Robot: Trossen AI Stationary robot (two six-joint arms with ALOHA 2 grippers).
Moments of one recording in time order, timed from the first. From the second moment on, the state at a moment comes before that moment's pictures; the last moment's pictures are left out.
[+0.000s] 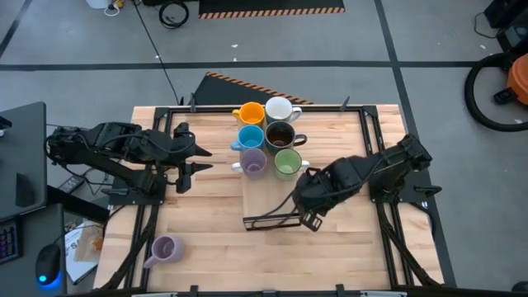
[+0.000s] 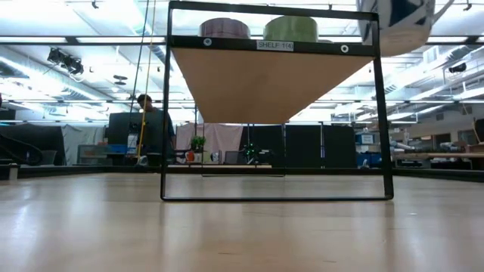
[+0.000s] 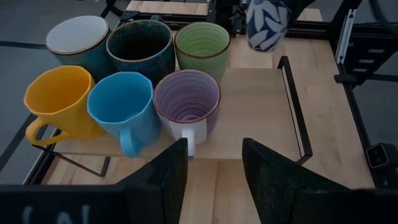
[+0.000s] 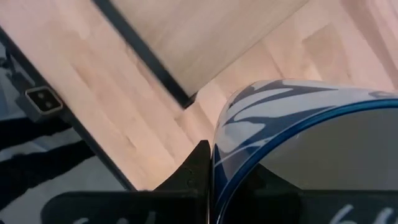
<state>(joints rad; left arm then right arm) -0.21 1.07 1.44 -0.98 -0.32 -0.20 0.40 1.76 1.91 -1.57 0.00 1.02</state>
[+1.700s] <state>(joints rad) -0.21 1.07 1.44 -0.99 -0.32 -0.19 0.33 1.85 1.91 -1.32 0.07 0.64</state>
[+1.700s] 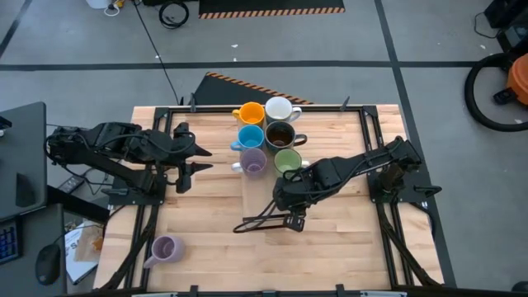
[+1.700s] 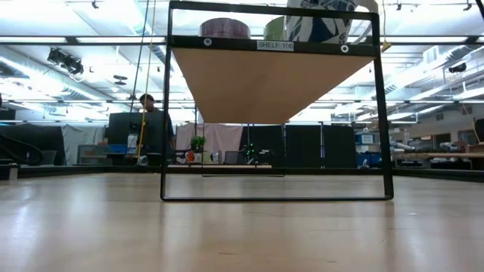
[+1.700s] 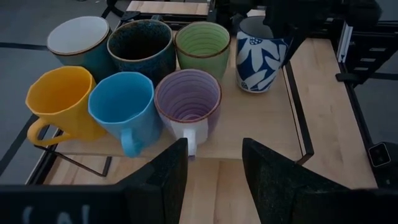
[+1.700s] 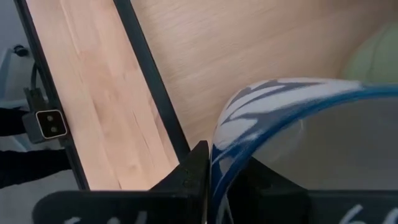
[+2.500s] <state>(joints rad) -0.21 1.07 1.44 -0.98 -0.32 -0.20 0.32 1.84 2.02 -1.36 0.09 0.66</state>
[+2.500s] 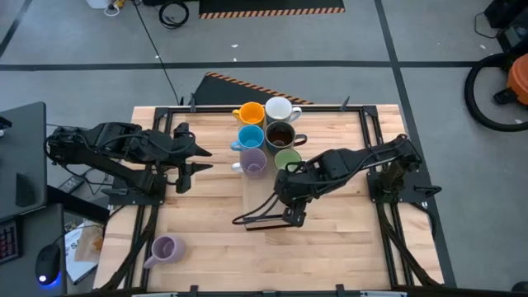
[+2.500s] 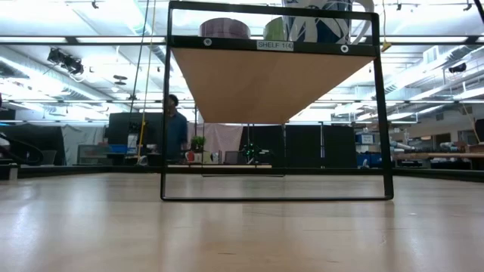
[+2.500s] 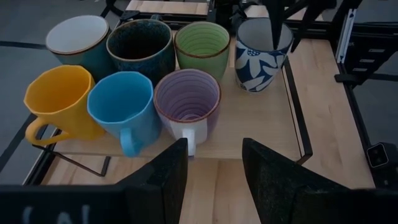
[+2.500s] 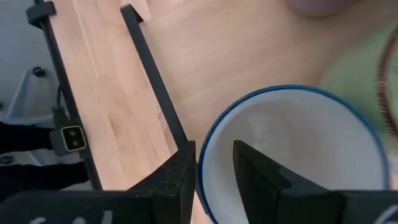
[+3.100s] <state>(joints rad) -0.33 1.08 1.44 -1.03 0.12 -0.65 0.28 1.84 2.27 -1.45 0.19 0.39</state>
